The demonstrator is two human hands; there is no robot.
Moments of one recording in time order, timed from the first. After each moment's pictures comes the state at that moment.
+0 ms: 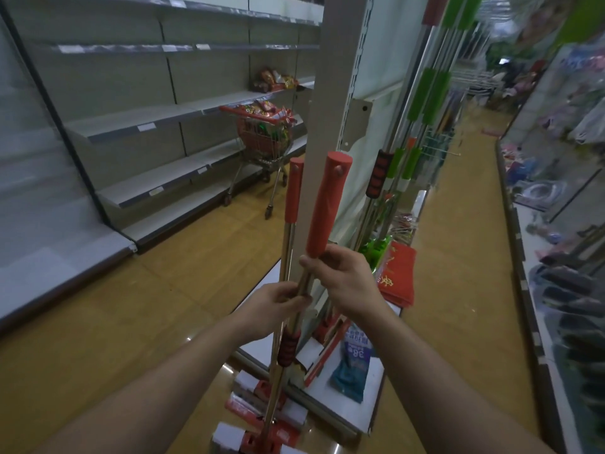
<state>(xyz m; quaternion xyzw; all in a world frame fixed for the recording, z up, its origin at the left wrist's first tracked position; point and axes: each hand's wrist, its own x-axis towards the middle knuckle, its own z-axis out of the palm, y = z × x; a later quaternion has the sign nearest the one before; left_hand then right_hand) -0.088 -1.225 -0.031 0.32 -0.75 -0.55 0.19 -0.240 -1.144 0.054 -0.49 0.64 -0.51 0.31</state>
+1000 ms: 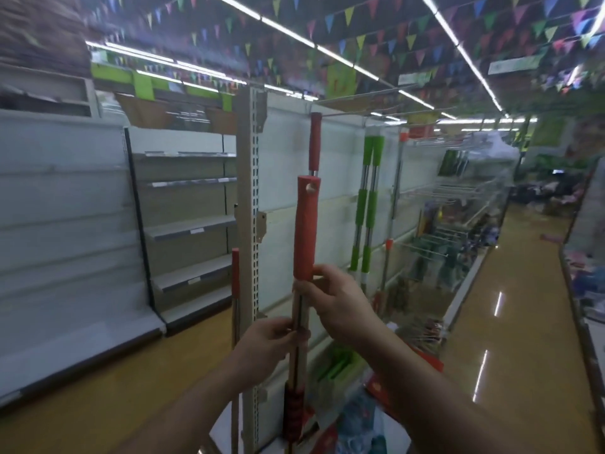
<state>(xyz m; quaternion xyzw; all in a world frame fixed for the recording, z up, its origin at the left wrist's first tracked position) -0.273 -1.021 0.120 0.37 -0.73 -0.45 0.36 -0.434 -0.978 0.200 -0.63 0.53 -0.48 0.29</state>
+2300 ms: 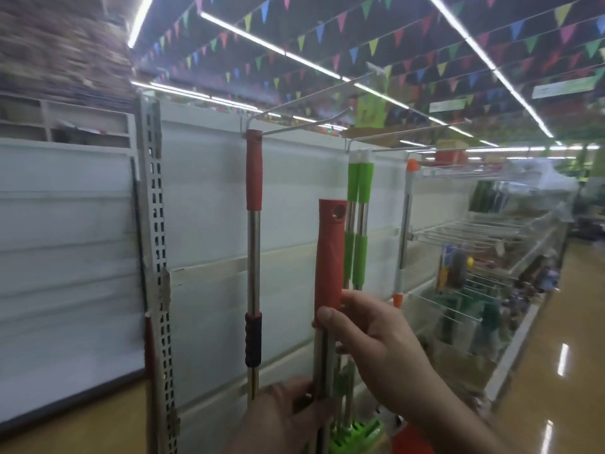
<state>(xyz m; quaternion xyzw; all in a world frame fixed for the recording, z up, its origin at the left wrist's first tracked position) -0.499 -1.143 0.145 0.44 -0.69 -0.43 0.37 -0.666 -1.126 0.233 -0.69 0.39 -0.53 0.30</state>
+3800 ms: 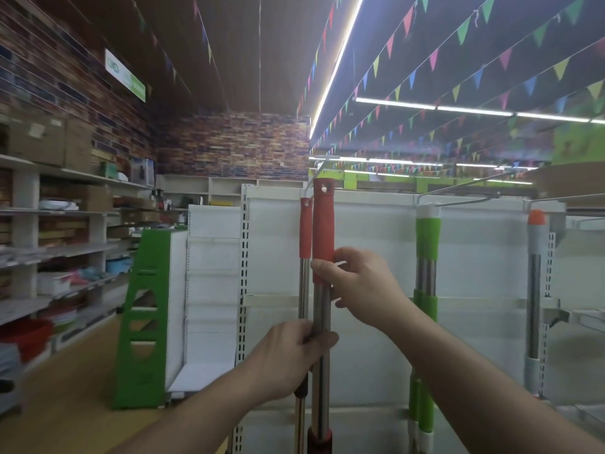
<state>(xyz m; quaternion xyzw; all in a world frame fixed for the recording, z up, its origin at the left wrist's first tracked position) -0.592 -1.125 0.257 0.64 -0.62 -0.10 0.45 -0.735 -1.188 0.348 -0.81 0.24 -0.44 0.29</state>
